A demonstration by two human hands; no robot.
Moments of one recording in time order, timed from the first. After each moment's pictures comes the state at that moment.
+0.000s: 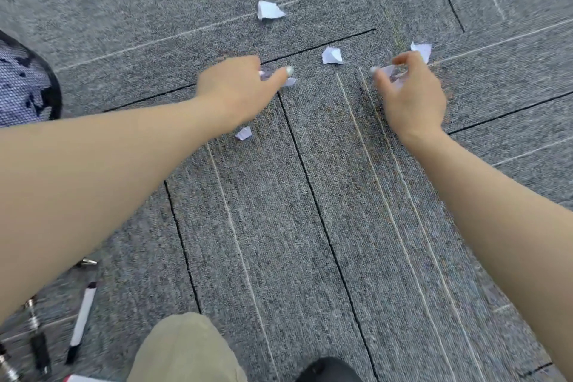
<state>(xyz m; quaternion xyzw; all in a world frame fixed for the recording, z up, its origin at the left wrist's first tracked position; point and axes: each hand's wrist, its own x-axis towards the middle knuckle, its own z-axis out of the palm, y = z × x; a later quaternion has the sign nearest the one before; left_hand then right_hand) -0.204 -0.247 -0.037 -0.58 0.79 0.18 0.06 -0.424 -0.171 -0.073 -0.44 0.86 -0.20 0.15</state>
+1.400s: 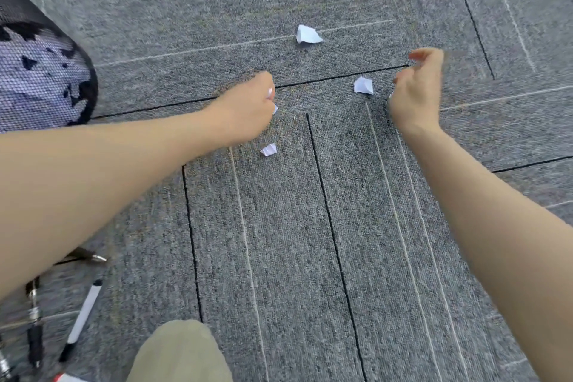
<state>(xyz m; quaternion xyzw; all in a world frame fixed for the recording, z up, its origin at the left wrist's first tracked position) -0.167 -0.244 -0.019 -0.57 0.73 0.37 0.03 -0.394 -0.227 -0.058 -0.38 0.80 -0.38 0.25</state>
